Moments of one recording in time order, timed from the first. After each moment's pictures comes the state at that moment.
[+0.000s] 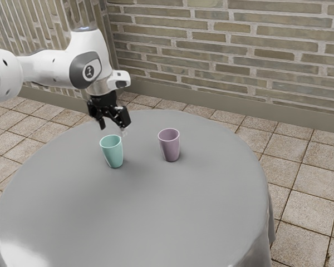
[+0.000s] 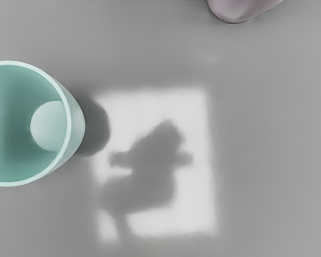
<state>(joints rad) -0.08 0.25 0.14 -1.73 -0.07 1.98 0.16</state>
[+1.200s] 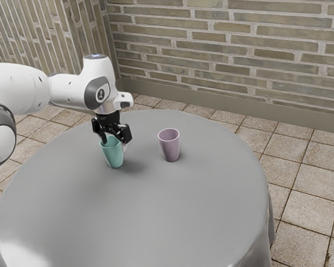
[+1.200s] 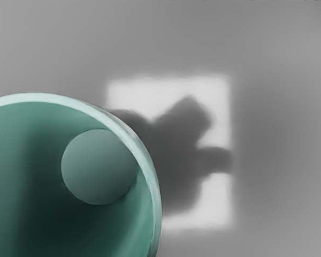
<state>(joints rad) -0.03 0.50 0.16 -1.62 -0.08 2.07 0.18</state>
